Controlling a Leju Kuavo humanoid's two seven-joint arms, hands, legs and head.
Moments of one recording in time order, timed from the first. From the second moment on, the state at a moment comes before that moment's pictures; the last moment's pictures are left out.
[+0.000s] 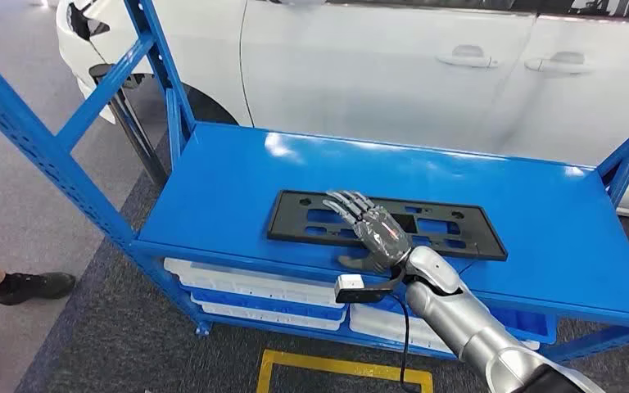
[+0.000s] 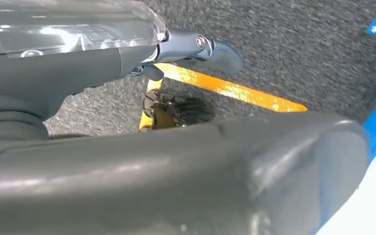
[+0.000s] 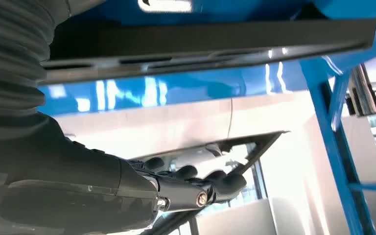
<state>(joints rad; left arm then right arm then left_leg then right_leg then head) -0.16 -0.11 1.12 -0.22 -0.92 -0.11 -0.28 -0.56 -0.20 0.63 -0.89 0.81 -0.48 -0.51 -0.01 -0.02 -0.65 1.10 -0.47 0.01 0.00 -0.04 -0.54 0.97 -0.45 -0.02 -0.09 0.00</state>
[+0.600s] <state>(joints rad) -0.16 -0.11 1.11 -0.22 -0.91 -0.10 -0.28 -0.55 -0.20 0.70 -0.89 1.19 -0.66 -0.36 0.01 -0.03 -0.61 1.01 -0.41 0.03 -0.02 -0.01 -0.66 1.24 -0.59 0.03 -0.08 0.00</state>
